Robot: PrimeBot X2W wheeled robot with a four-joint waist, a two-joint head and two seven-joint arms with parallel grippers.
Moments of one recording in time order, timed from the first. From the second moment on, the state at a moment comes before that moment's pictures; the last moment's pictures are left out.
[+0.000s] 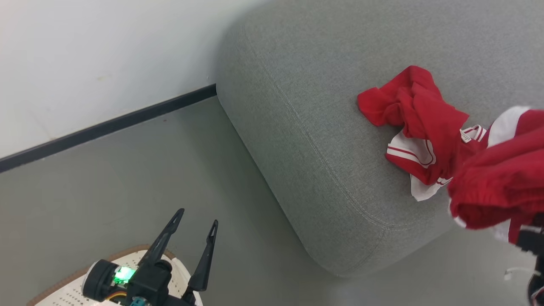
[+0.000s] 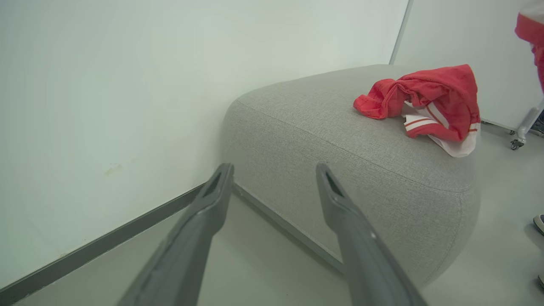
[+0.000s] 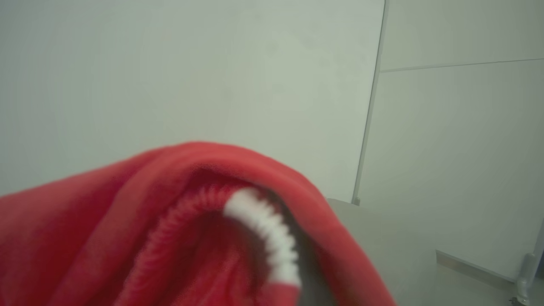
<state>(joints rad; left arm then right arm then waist) -0.16 0.17 -0.32 0.16 -0.16 -0.04 -0.25 -0.18 -0.09 -0.22 -0.18 0.14 -0.10 -0.26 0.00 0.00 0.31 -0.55</state>
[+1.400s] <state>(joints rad) -0.16 0.27 -0.24 0.11 -0.13 -0.07 -0.25 -0.90 -0.32 -0.34 0.81 0.31 -0.01 -0.24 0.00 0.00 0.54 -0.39</state>
